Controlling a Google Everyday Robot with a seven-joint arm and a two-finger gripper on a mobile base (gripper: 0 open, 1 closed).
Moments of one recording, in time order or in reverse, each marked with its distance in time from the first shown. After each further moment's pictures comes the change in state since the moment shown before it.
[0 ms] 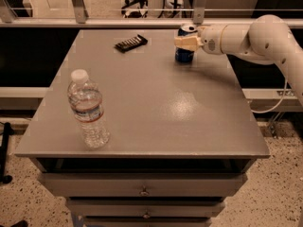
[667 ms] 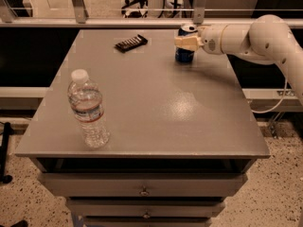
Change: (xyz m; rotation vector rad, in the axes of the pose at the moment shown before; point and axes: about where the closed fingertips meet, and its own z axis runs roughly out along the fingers) arm 0.000 0.000 0.000 0.000 0.000 0.000
